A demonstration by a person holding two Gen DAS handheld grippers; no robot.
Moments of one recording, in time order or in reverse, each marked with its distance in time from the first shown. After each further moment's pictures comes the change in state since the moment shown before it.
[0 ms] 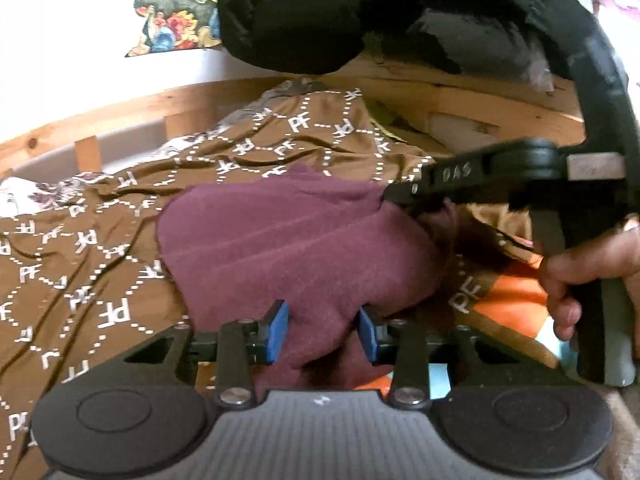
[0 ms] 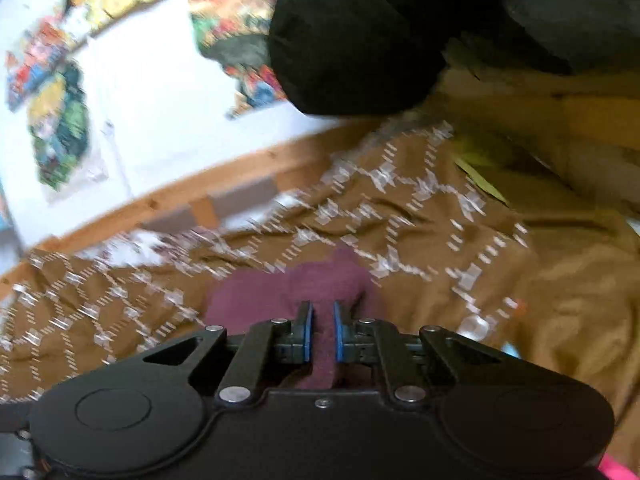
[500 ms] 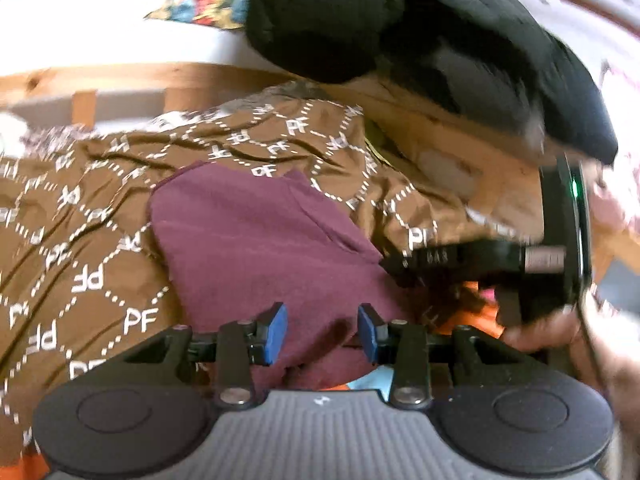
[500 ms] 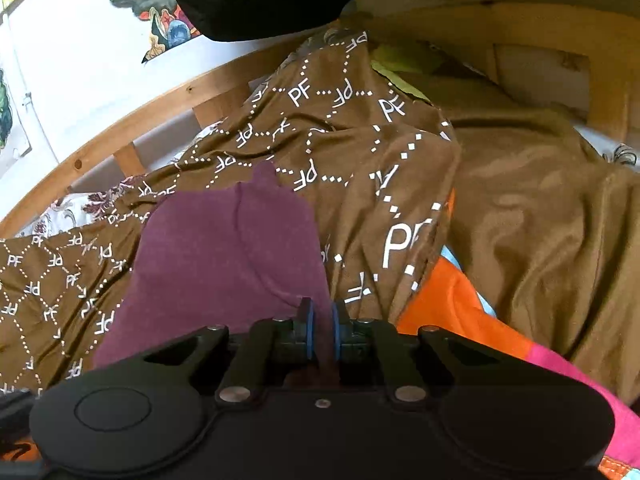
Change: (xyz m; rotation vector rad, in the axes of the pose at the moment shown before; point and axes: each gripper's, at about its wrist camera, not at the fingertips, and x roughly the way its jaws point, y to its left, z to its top) left arm -0.017 0.034 0.001 -0.232 -0.015 -0.126; right arm 0.014 -0.020 -0.023 0.101 0.192 -0.164
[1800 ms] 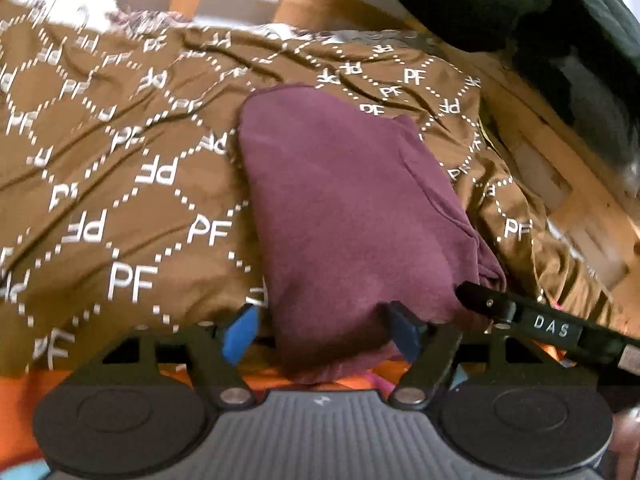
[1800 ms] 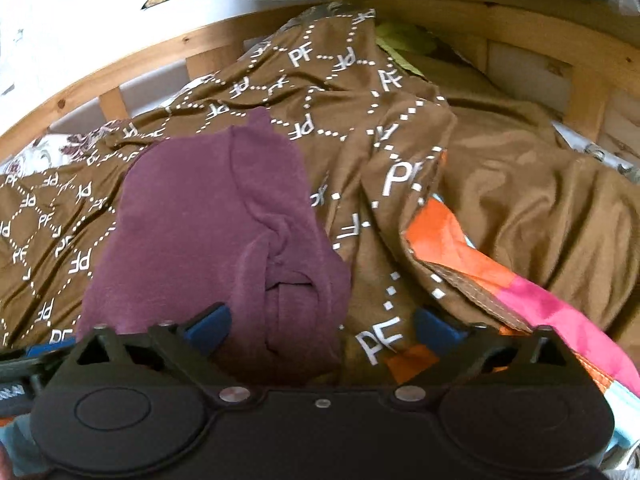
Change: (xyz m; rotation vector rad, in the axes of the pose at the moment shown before) left arm 0.022 0.050 -0.005 -0.291 0.196 0.136; right arm -0.019 0.034 -0.030 -0.083 0.079 -0.153
